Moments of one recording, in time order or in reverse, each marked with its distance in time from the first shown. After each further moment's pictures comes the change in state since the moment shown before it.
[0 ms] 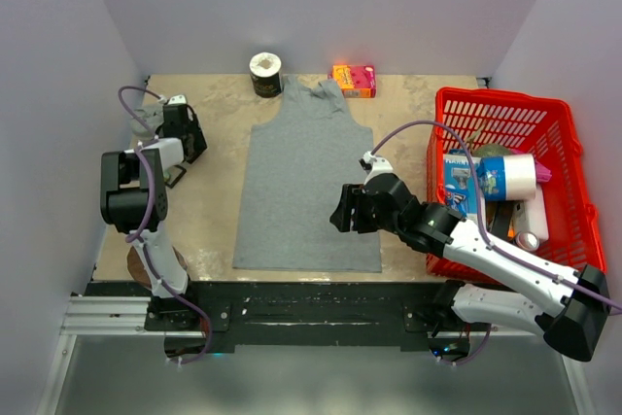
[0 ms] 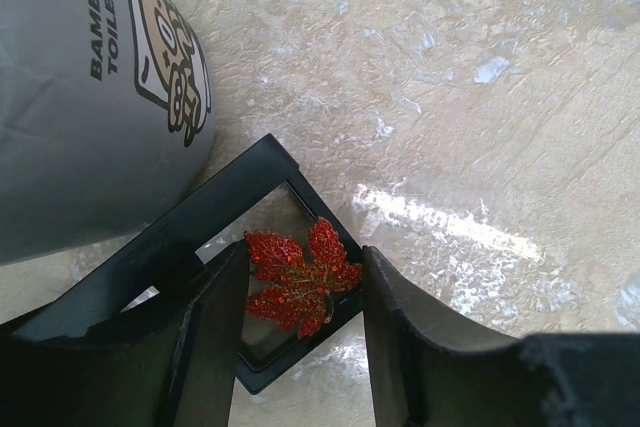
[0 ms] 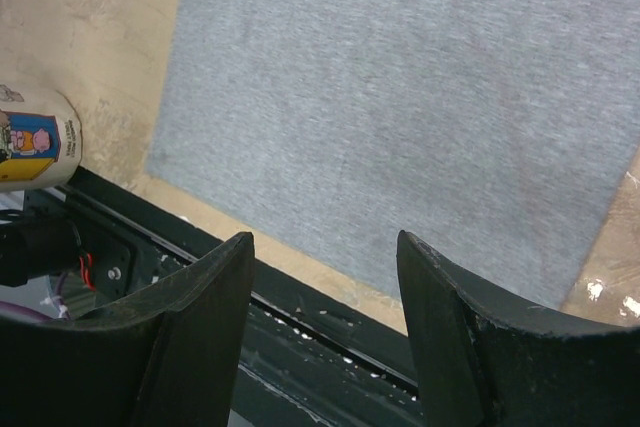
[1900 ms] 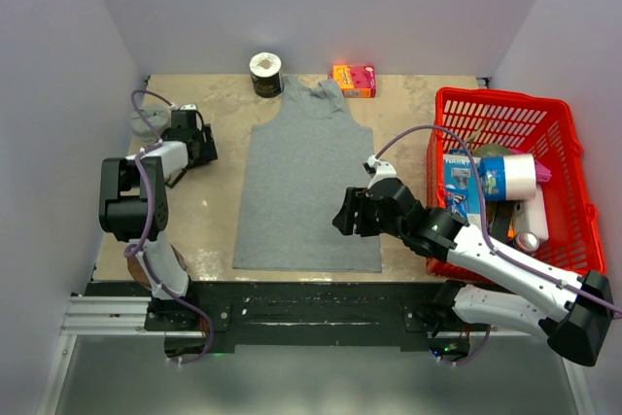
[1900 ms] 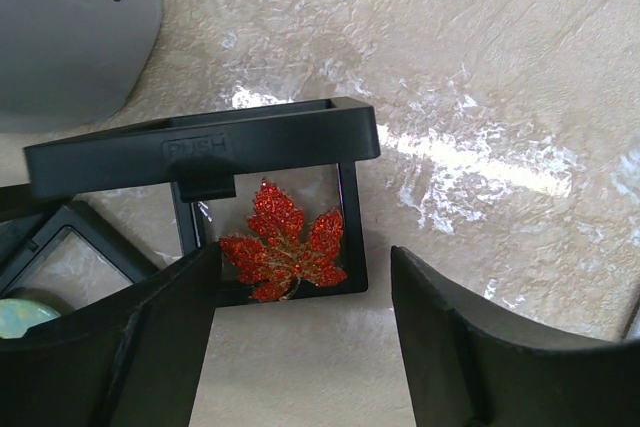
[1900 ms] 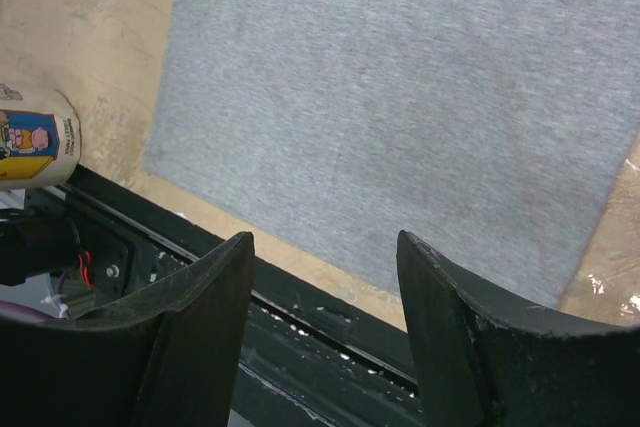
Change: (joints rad) left arm -0.048 -0.087 -0.058 -0.154 -0.001 0.024; right arm 0.000 -0.042 -0.048 0.013 0.001 0.018
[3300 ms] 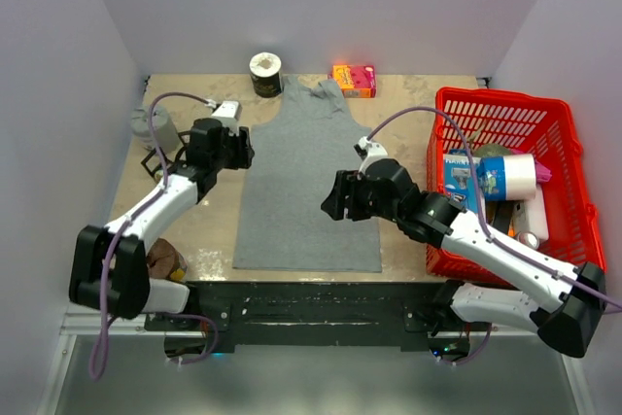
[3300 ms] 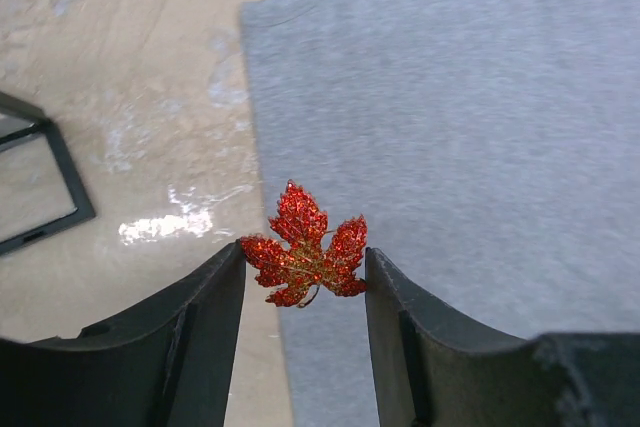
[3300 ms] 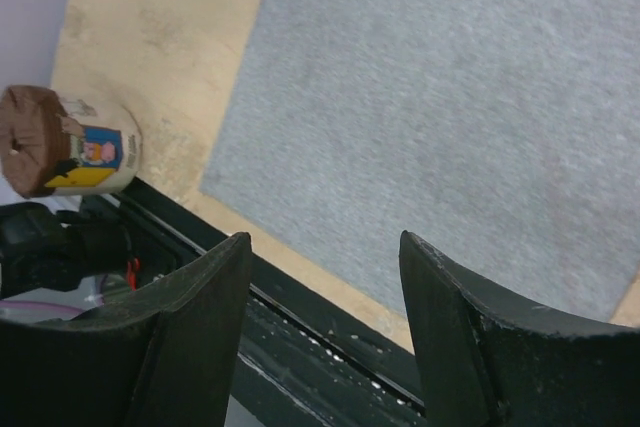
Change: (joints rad) left arm -0.288 -0.447 -0.209 0.038 0.171 0.018; right arm -0.013 0.081 0.138 0.011 -0.043 -0.062
